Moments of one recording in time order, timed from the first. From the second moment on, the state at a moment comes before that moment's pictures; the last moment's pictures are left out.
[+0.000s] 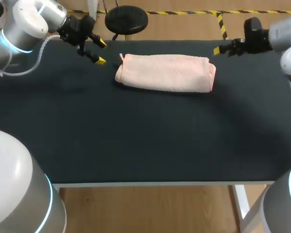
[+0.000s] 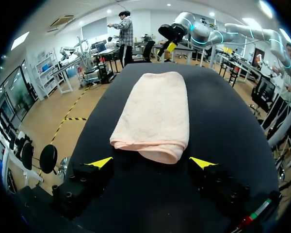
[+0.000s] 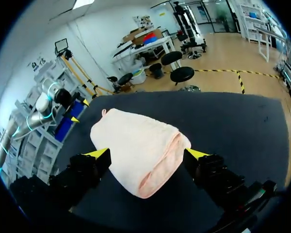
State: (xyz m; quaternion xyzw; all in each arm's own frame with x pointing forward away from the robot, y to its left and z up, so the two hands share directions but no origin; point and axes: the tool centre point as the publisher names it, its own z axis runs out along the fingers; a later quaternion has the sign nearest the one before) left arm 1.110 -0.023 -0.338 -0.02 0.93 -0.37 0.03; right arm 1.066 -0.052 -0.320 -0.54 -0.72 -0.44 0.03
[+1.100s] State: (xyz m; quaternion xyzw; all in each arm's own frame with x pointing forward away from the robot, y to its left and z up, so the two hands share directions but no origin) left arm 1.110 -0.022 -0.338 -0.02 0.93 -0.37 0.02; right arm 1.048 -0.043 -0.391 -0.68 -0.58 -0.38 0.23
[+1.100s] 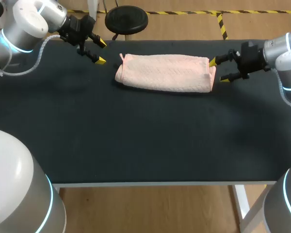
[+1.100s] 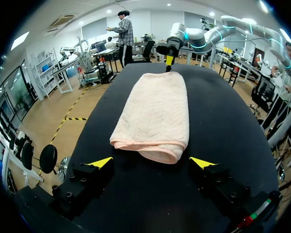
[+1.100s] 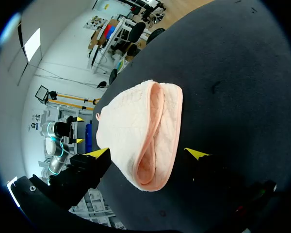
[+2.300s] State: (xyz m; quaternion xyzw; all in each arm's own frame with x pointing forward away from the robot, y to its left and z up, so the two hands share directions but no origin) left arm 1.110 -0.023 -0.338 -0.02 0.93 -0.37 0.02; right arm 1.071 0.017 -0.411 -0.66 -0.58 -0.38 0.29
